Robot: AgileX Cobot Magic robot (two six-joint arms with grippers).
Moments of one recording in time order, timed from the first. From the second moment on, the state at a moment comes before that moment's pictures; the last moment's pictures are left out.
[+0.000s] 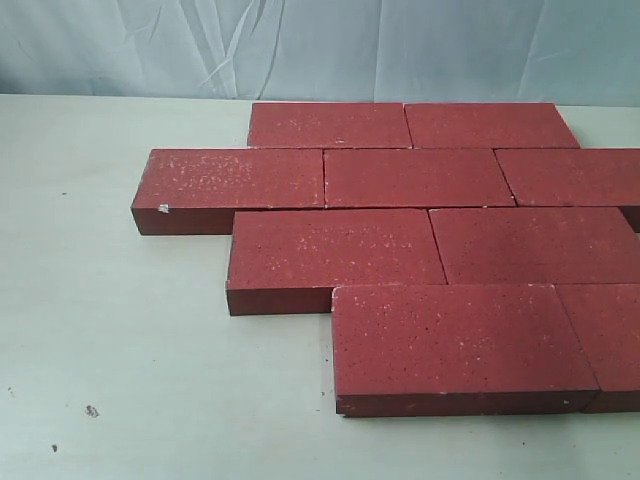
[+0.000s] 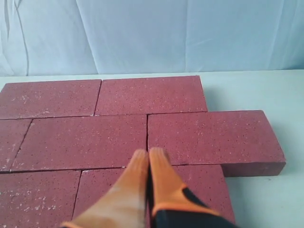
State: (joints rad) left arm -0.16 0.24 -0.72 -0.22 0.66 0.32; right arm 0.10 0.85 -0.76 -0.07 0.47 0.16
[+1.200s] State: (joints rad) left arm -0.13 0.22 -0.72 -0.14 0.66 0.32; right arm 0.10 0.84 -0.76 -0.07 0.47 0.16
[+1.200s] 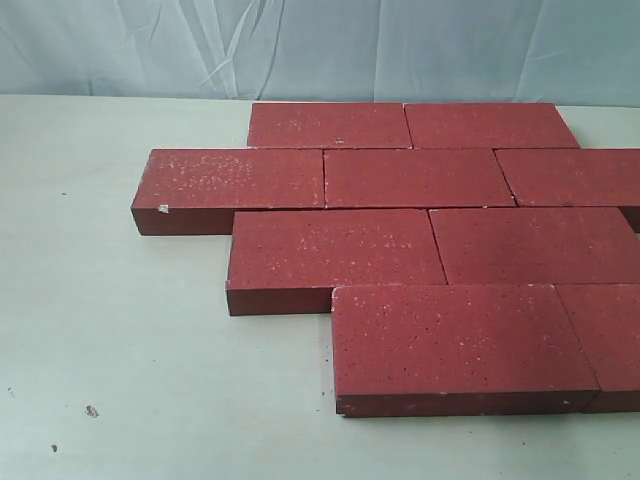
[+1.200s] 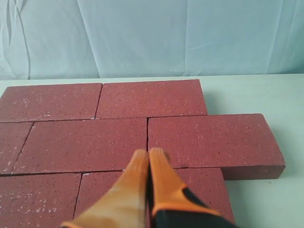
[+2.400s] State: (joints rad) left arm -0.03 0.01 -0.01 -0.12 0.23 0.27; right arm 0.10 0.84 -0.76 -0.07 0.47 0.16
